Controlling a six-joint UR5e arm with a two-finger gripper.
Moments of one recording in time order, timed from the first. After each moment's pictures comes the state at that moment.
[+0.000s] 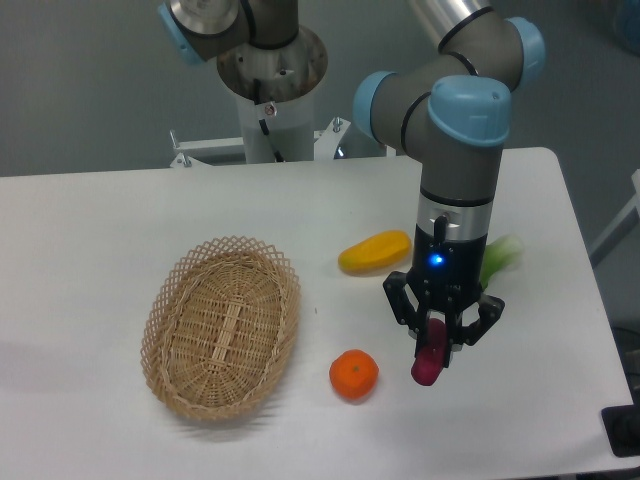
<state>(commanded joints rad) 2.56 -1.95 -1.49 -0.78 1.25 0.99</state>
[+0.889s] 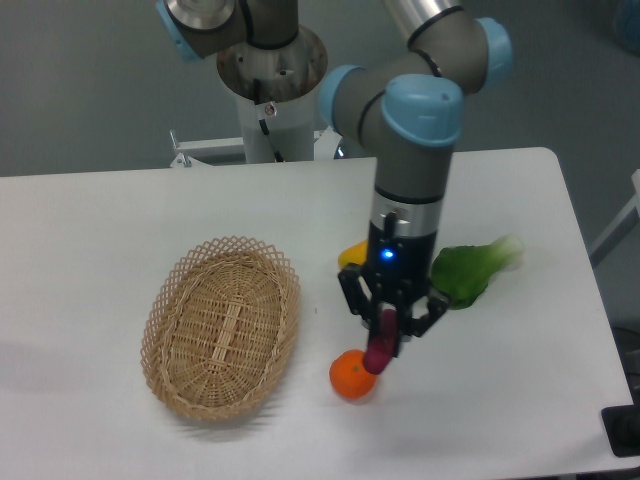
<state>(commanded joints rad) 2.45 -1.84 -1.70 -0.77 1.26 0.93</state>
